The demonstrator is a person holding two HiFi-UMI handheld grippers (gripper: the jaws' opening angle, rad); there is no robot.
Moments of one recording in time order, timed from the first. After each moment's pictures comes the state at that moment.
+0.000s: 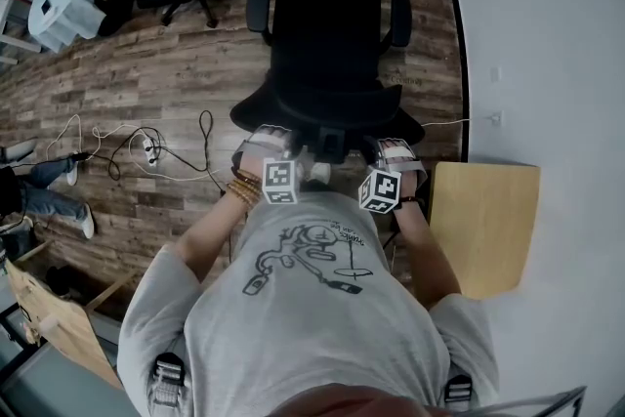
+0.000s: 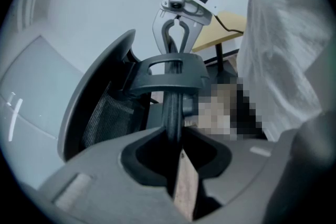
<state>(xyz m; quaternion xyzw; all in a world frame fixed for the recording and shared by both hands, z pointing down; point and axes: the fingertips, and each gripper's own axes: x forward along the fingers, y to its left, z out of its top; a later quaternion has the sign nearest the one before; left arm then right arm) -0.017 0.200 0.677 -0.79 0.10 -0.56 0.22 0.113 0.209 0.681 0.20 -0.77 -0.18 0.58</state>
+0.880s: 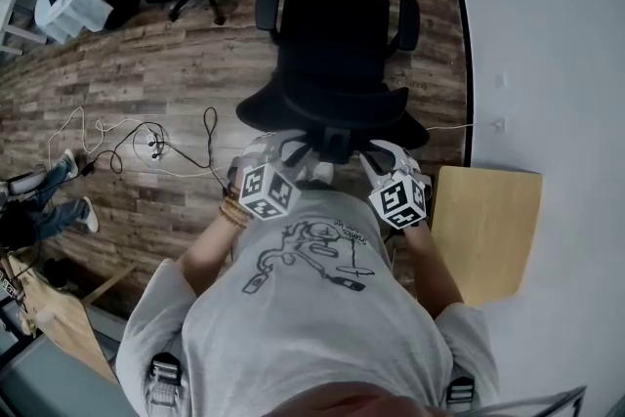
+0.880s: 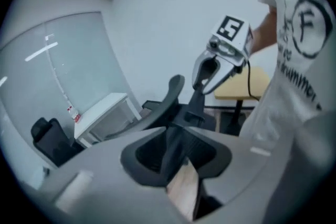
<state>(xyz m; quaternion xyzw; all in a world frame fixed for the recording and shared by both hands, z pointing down) -0.018 0.206 0.566 -0.90 0.23 -0.38 0.05 0.086 0.214 0.578 0.30 -0.88 0.01 0.38</state>
